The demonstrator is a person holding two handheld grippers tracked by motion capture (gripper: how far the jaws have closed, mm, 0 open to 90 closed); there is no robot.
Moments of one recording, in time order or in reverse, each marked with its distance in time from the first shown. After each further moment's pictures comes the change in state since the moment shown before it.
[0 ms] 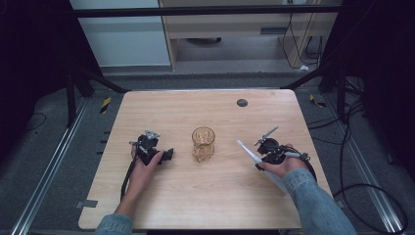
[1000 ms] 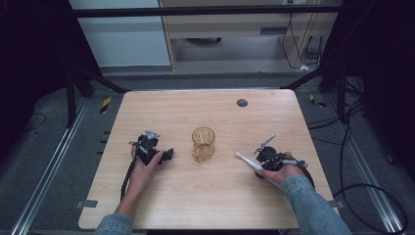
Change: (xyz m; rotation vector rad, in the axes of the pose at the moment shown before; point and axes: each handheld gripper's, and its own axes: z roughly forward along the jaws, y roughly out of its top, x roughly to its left) left arm 0.000 0.000 0.000 0.000 0.001 -0.001; right arm 0.003 -0.018 0.030 0.042 -0.020 -0.014
